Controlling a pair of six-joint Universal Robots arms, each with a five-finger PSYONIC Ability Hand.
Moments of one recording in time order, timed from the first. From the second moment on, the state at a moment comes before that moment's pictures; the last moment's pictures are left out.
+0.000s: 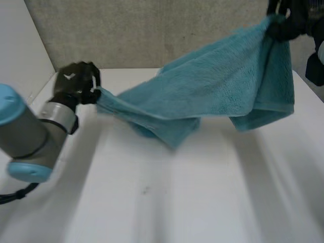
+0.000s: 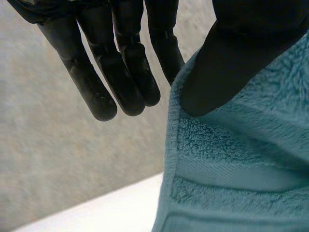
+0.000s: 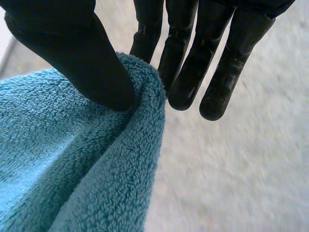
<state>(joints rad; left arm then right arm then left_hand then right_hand) 4.42 -1.93 -1.60 3.66 -1.46 3.10 1.87 -1.50 1.25 0.05 1.51 3.12 1.16 1.20 1.19 1.19 0.95 0.96 1.17 1.19 1.19 0.98</state>
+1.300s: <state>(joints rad) 4.16 -1.40 -1.35 3.23 -1.39 3.08 1.99 -1.30 1.73 -0.11 1.24 3.40 1.16 1.20 1.19 1.20 0.95 0.31 0.35 0.36 0.36 0.18</state>
